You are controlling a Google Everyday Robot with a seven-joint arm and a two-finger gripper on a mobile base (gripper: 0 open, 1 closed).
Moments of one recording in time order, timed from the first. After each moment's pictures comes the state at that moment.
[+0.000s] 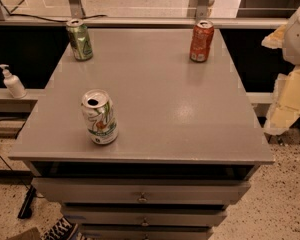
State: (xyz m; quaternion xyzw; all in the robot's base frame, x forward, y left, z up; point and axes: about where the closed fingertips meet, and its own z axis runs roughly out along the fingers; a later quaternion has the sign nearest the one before) arm 0.438 -0.217 0.976 -0.60 0.78 -0.03 0.16
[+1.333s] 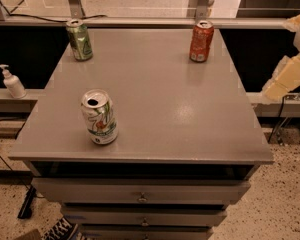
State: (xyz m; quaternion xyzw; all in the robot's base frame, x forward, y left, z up) arm 0.518 -0.266 0.970 -0.52 0.80 -0.06 0.29
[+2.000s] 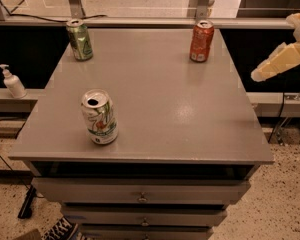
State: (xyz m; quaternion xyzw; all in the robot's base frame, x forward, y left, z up) arm 0.595 -0.300 0.958 -0.44 0.81 0.00 0.39
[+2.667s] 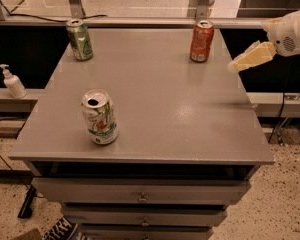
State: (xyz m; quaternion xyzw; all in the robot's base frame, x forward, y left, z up) arm 0.656 -0.273 0.933 -0.41 0.79 0.08 0.45
